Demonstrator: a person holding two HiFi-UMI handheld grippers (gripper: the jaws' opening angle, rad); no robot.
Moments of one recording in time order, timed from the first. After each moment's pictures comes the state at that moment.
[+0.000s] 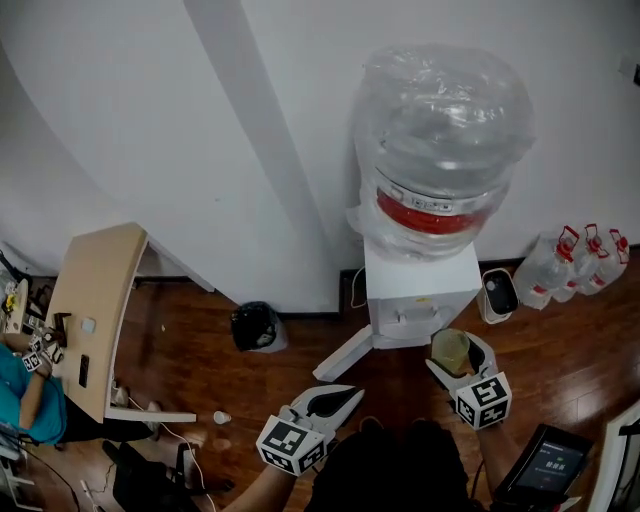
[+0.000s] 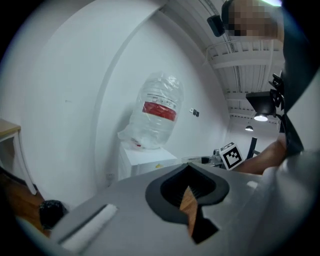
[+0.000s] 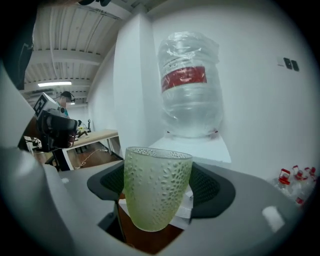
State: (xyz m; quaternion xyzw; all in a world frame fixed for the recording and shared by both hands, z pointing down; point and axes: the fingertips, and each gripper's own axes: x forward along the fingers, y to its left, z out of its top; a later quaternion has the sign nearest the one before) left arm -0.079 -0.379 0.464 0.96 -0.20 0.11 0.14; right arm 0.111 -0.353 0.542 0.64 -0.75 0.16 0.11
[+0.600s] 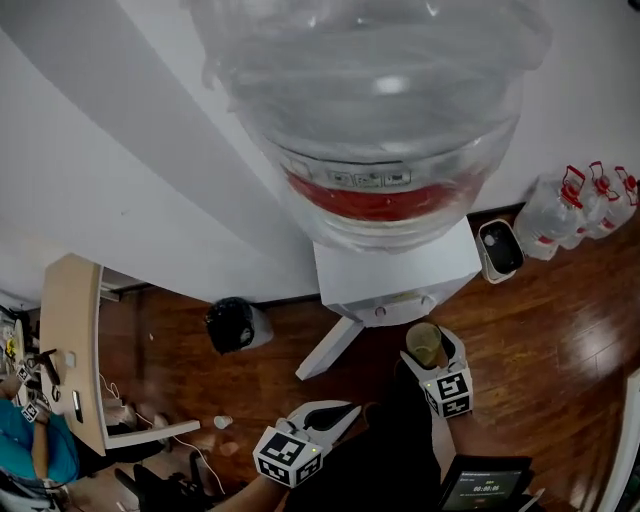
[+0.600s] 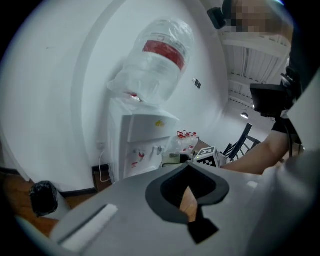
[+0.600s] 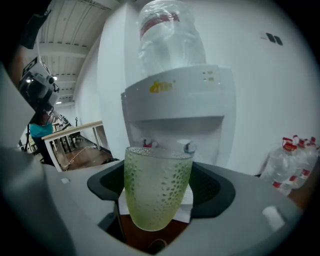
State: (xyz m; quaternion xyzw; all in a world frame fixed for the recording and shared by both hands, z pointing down) left arm -0.030 -0.398 0.618 0.94 -0.14 0.26 0.20; right arm 0.135 -0.407 0.760 0.67 -0.70 0.20 0.11
